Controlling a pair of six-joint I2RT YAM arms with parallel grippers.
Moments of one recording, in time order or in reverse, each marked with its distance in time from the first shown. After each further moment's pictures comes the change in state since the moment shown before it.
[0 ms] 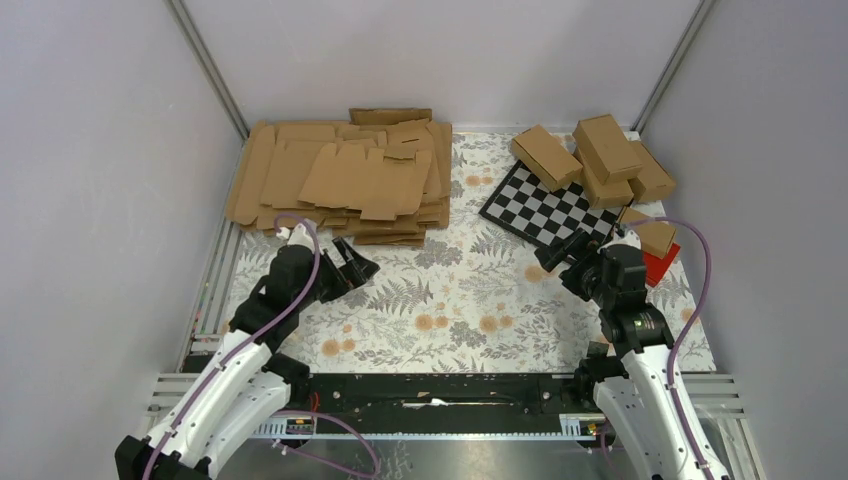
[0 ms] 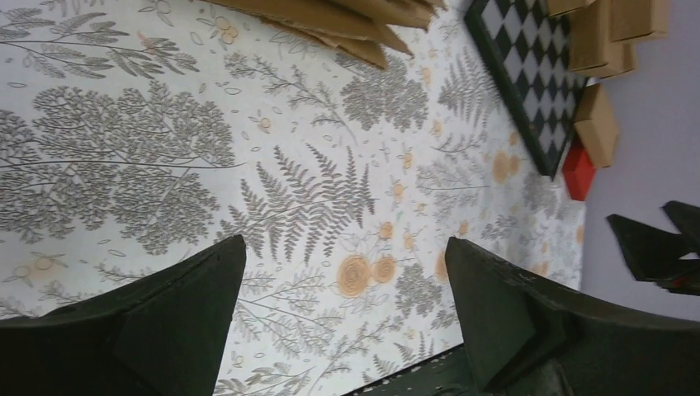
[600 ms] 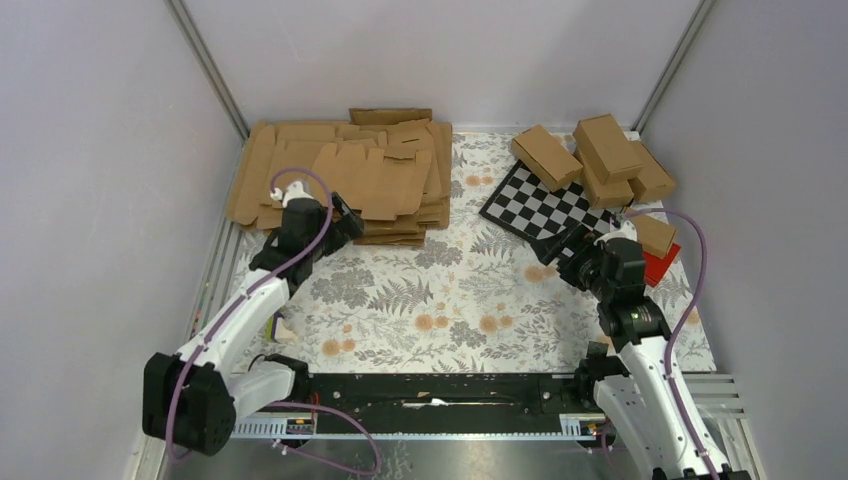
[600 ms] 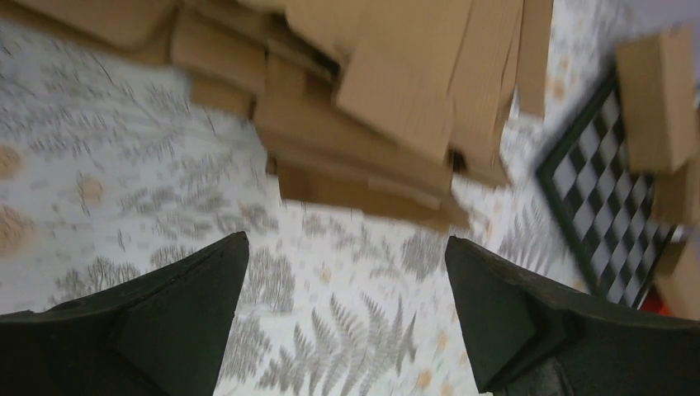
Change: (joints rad) left arm 0.089 0.403 0.182 0.125 -0.183 0.110; right arm 0.000 0.031 -0.001 0.115 -0.024 -0.031
